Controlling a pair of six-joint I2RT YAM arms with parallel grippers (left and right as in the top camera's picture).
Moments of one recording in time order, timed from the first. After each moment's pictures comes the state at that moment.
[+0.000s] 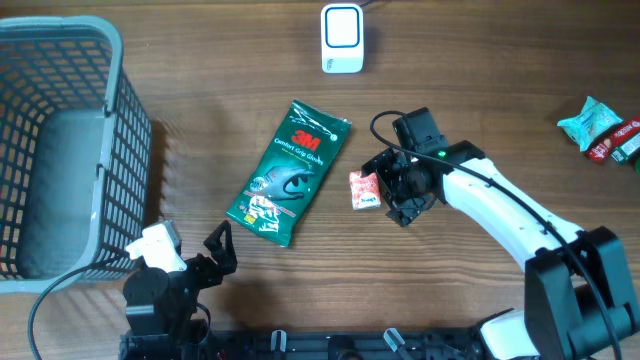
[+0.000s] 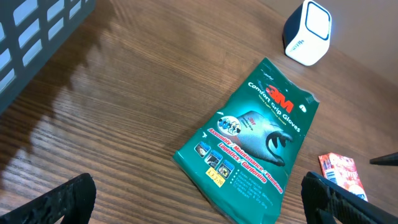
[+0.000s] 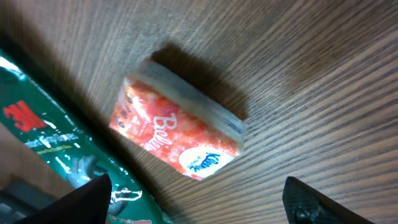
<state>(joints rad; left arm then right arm) 0.05 0.01 0.28 -0.79 0.13 -0.43 0.40 1.63 0.96 -0.64 -0.32 1.34</state>
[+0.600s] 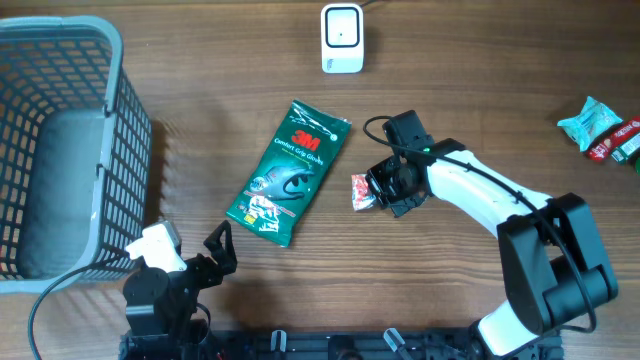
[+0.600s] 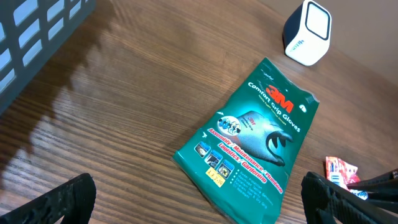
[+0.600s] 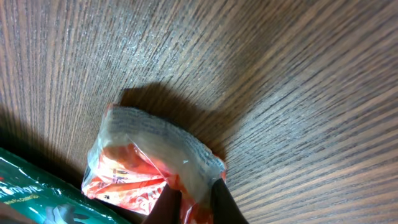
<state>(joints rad) 0.05 0.01 0.28 -0.79 0.13 -0.43 0.40 1.77 0.97 -0.58 -0.31 1.41</state>
